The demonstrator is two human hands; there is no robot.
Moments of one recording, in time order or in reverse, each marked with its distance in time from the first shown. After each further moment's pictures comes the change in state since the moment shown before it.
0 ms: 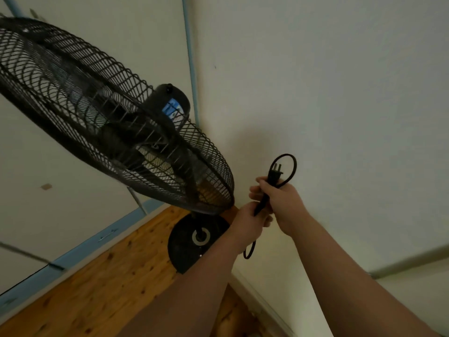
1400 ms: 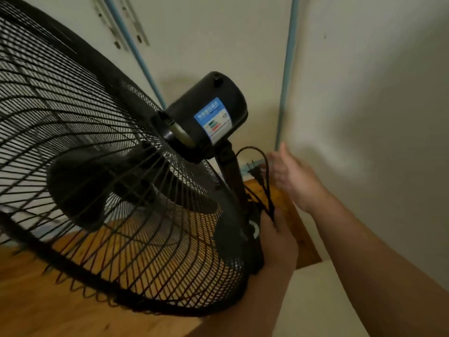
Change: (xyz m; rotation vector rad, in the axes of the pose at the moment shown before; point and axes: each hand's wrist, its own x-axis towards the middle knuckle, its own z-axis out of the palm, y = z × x) left_hand 0.166 -0.022 -0.012 -0.257 1.046 -0.146; right_hand 0.221 -0.033 0.098 -0.333 -0.667 0.085
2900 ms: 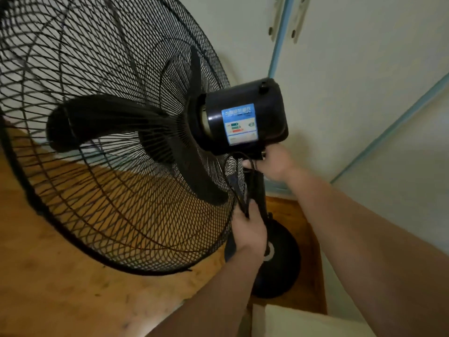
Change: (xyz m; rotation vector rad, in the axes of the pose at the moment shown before) left_hand 0.056 0.040 -0.213 -0.392 0.395 -0.201; right_hand 0.070 -0.040 0.260 -1.057 -0.307 -0.391
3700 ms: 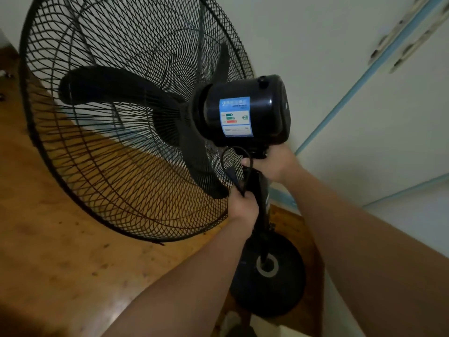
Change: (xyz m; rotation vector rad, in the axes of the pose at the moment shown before) left_hand 0.138 0.061 -0.129 -0.013 -0.027 -0.102; right_hand 0.058 -0.148 0.102 -0.141 -0.076 -0.106
